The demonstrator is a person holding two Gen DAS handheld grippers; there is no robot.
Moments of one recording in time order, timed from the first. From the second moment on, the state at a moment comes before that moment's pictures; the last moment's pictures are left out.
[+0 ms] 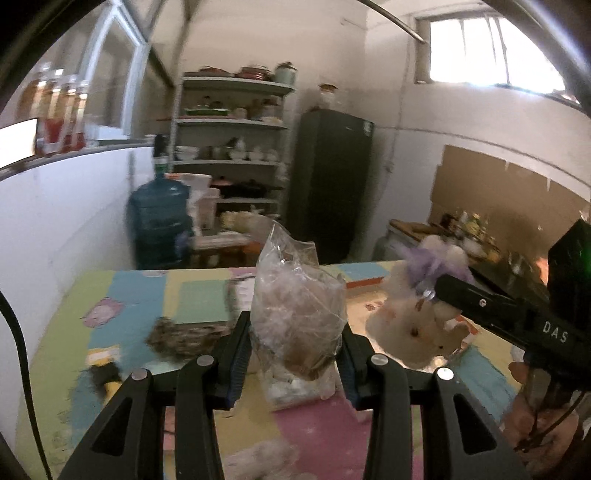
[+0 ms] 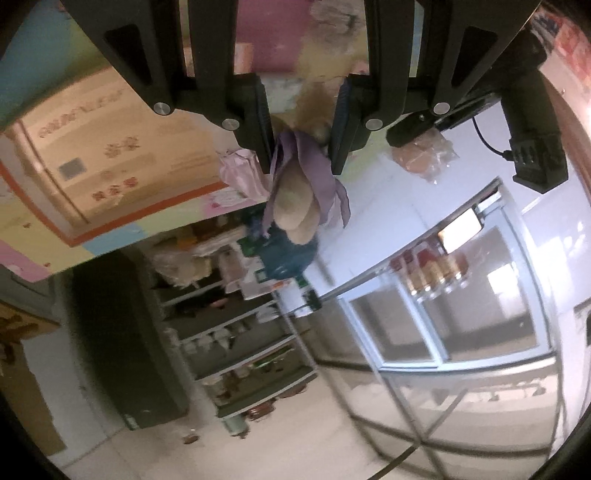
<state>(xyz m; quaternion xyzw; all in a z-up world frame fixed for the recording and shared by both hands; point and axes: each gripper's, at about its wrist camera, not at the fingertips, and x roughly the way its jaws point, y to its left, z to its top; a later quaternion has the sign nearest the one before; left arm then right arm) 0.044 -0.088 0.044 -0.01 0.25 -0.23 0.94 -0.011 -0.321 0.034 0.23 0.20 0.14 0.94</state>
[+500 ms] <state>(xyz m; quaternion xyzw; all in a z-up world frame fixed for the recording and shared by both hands) 0.042 -0.074 0.033 -0.04 0.26 -0.18 0.95 -0.006 -0.319 0.031 0.21 0.21 0.16 0.94</state>
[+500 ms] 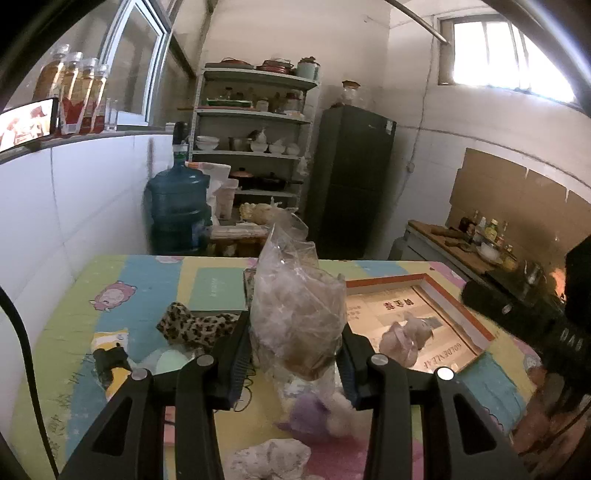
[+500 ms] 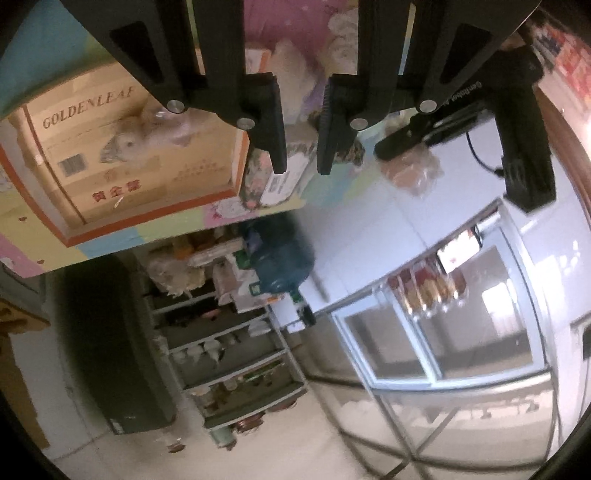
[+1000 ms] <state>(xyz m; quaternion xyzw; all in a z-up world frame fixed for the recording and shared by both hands) 0.044 -0.085 0.033 -0.03 0.27 -0.20 0.94 -0.010 -0.318 0.016 0.22 0.22 0.17 0.94</state>
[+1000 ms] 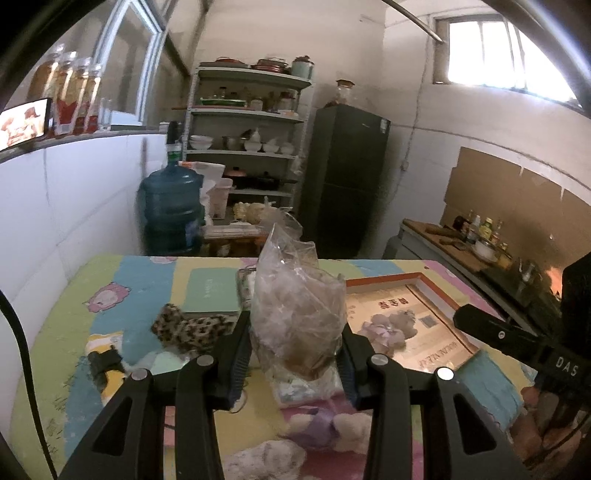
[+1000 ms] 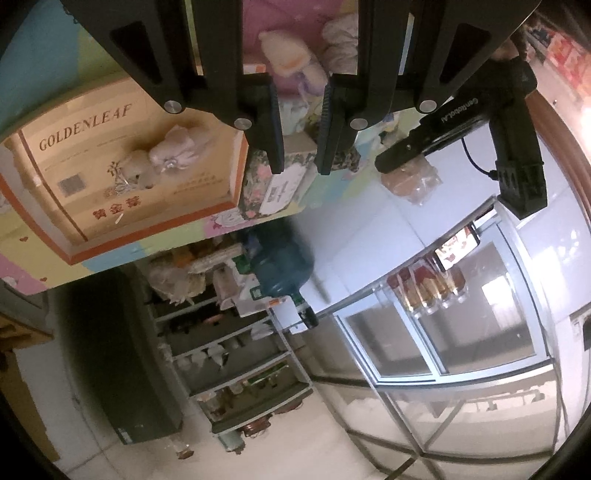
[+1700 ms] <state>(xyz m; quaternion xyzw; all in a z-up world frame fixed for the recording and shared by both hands) 0.067 -0.249 -0.016 0.04 0.36 -0.33 0.88 -0.075 -0.414 -0.009 0.23 0.18 0.00 0.96</state>
